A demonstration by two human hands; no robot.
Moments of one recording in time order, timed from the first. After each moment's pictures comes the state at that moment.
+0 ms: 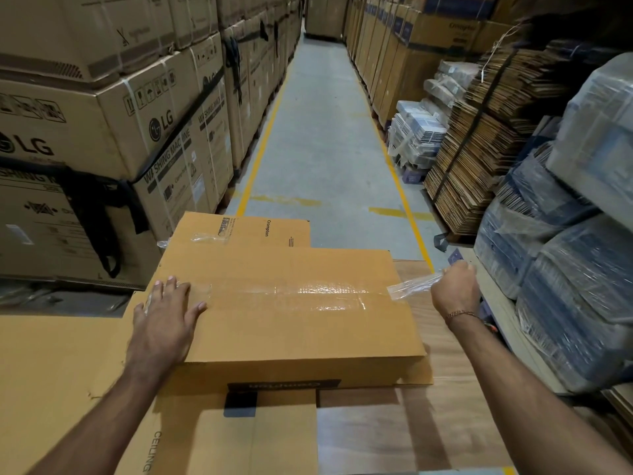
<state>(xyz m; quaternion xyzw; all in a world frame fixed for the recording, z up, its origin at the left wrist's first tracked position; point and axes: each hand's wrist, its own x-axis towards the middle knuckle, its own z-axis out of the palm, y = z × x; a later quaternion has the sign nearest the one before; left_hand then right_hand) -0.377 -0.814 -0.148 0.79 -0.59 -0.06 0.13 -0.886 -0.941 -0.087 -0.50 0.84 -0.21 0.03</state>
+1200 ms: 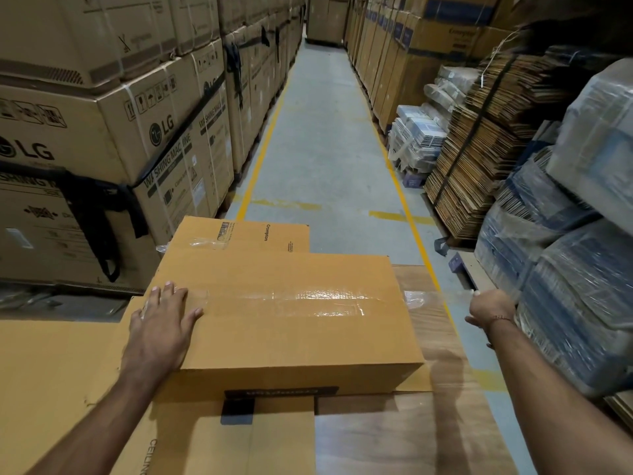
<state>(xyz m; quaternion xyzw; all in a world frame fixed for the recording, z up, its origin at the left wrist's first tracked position) -0.372 -0.819 -0.153 0.79 -0.60 -0.05 0.13 -0.968 -0.947 -0.098 -0.36 0.86 -0.23 0.28</state>
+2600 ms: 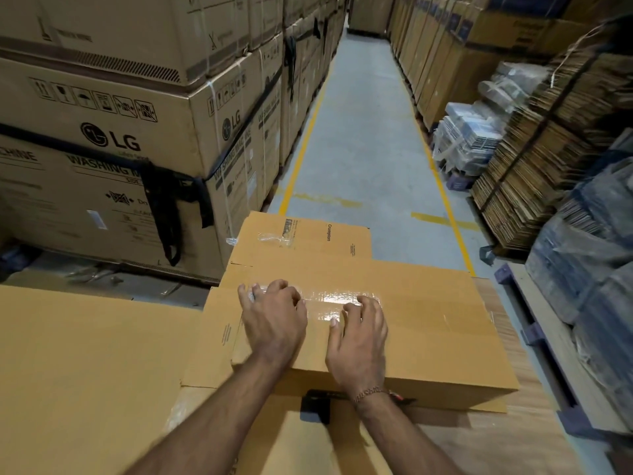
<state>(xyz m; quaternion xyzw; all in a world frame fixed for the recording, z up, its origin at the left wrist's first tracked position) -0.394 -0.832 -0.107 0.81 -0.57 0.03 0.15 -0.552 -0.821 -0.147 -0.72 0.65 -0.22 0.04</state>
